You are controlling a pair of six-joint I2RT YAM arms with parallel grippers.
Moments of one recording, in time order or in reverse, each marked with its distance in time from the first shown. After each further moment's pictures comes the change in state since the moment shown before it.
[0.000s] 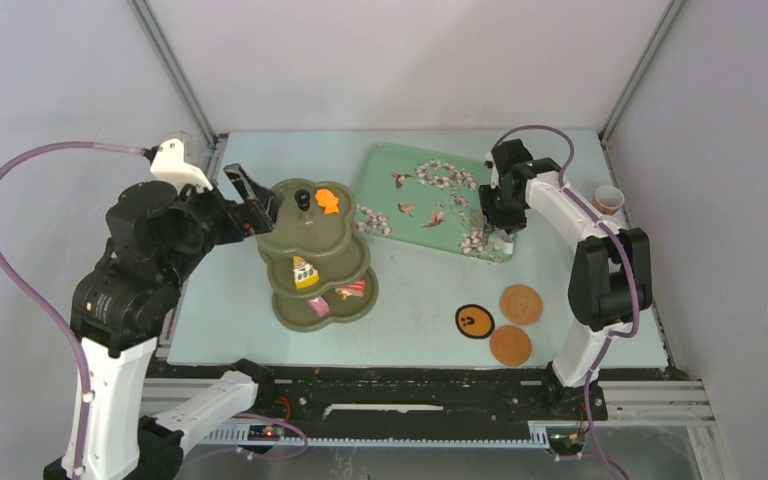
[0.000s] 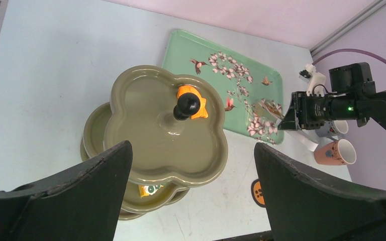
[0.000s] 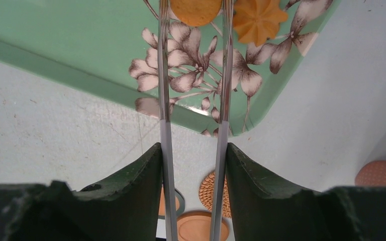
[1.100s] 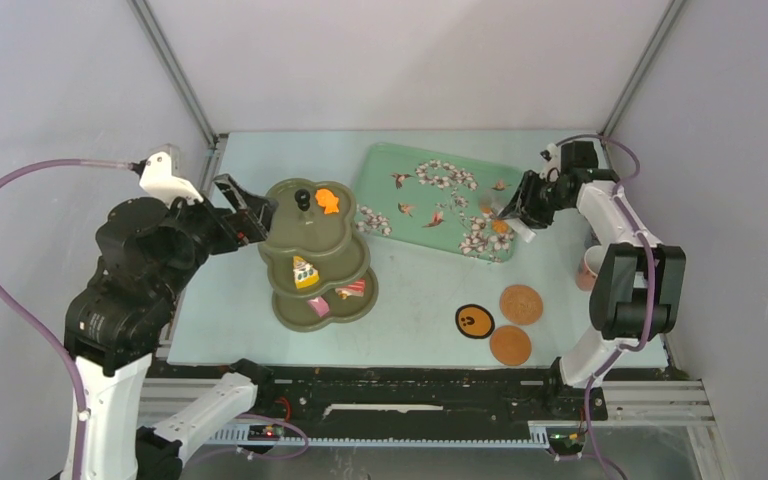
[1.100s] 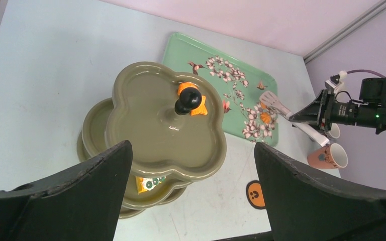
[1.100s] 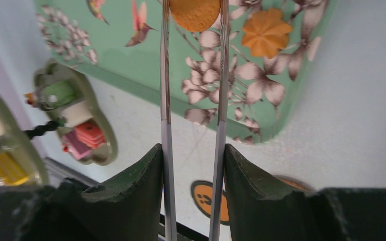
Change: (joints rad) left arm 0.013 -0.063 -0.036 0.008 0.003 -0.028; right arm -0.294 -0.092 -0.114 0.150 -0.462 0.149
